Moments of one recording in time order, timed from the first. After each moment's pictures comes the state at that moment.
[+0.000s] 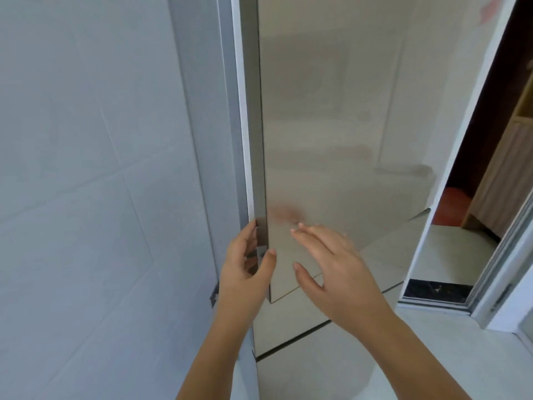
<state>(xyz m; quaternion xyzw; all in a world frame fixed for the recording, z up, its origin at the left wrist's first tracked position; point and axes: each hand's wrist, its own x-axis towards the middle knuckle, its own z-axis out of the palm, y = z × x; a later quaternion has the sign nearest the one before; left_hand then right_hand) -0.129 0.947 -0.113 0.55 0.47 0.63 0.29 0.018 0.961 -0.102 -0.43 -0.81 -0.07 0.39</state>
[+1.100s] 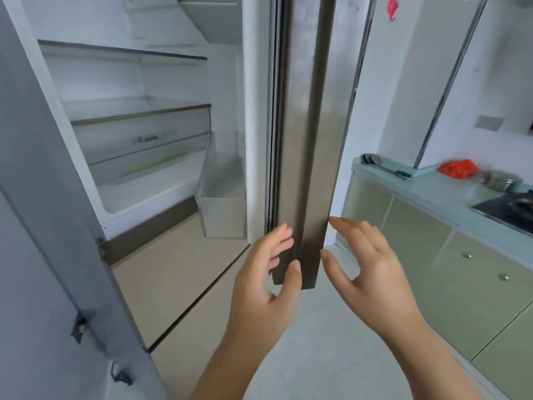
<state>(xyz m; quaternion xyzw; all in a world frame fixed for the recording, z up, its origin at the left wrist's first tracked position) -0.004 0.835 -0.133 0.71 0.20 0.53 0.42 0.138 0.775 -0.113 -0.65 -0.61 -0.19 0.42</state>
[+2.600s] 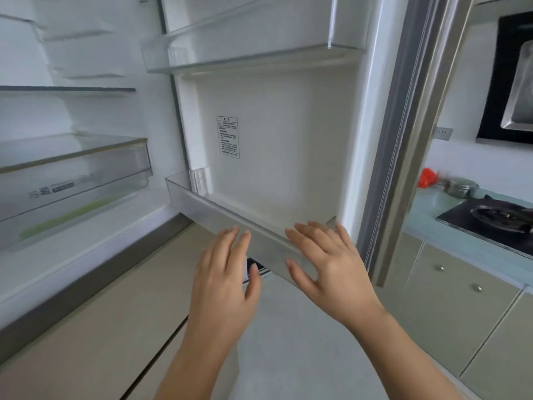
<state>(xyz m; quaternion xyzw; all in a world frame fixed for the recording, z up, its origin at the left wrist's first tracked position) 0.110 0.934 -0.120 0.84 0.26 0.48 0.01 0.261 0.843 -0.105 -0.67 -0.62 -0.28 0.30</state>
